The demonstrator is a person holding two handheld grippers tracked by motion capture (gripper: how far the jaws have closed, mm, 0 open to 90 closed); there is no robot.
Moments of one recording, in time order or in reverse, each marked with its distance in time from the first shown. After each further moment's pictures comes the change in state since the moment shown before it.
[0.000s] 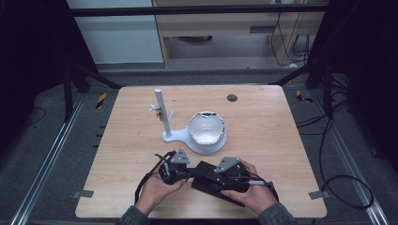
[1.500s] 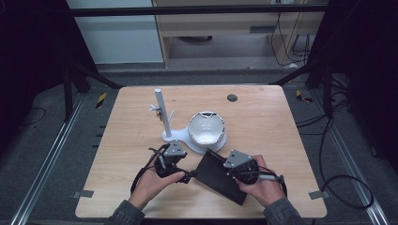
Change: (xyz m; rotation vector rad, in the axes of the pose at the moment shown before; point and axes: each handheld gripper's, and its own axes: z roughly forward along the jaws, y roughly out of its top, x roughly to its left) left arm 0.011 0.013 -0.015 -0.081 0.037 -0.031; right arm -0.028 -0.004 -0.025 -0.146 -0.148 -0.135
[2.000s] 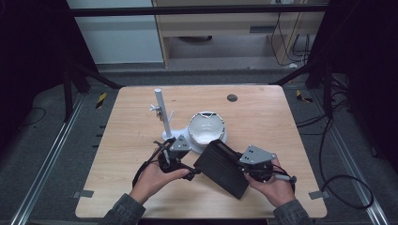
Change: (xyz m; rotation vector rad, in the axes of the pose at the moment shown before) left arm -0.008 0.032 -0.012 0.014 0.000 0.073; right arm -0.019 -0.011 -0.026 -0.204 -0.014 0.104
